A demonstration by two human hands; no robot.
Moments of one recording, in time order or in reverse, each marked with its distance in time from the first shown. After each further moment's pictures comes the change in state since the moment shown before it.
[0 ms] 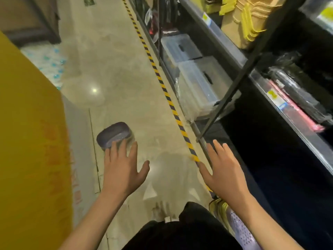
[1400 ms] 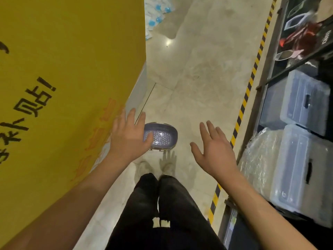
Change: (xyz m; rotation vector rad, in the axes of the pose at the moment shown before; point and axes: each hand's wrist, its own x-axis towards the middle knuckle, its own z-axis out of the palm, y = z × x) left_hand 0.289 -0.345 0.047 -0.201 0.046 -0.582; right_hand 0.475 -0.362 0.063 -0.068 -0.171 -0.687
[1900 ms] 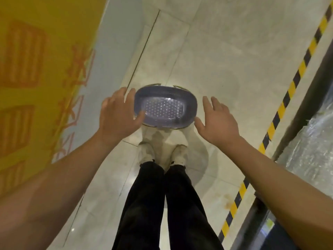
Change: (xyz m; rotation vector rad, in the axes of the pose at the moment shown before) left_hand 0.134 -0.099 0.373 0.043 -0.082 0.007; right_hand 0.186 0.078 0.369 0.020 -0.325 0.020
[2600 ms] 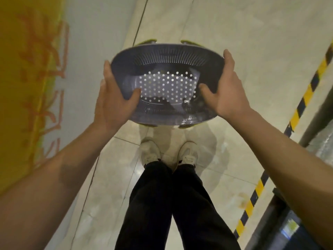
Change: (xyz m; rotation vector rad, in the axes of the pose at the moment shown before) left_hand 0.038 -0.020 0.081 -0.592 0.079 -0.277; right_hand 0.089 0.007 0.063 0.546 0.200 0.032
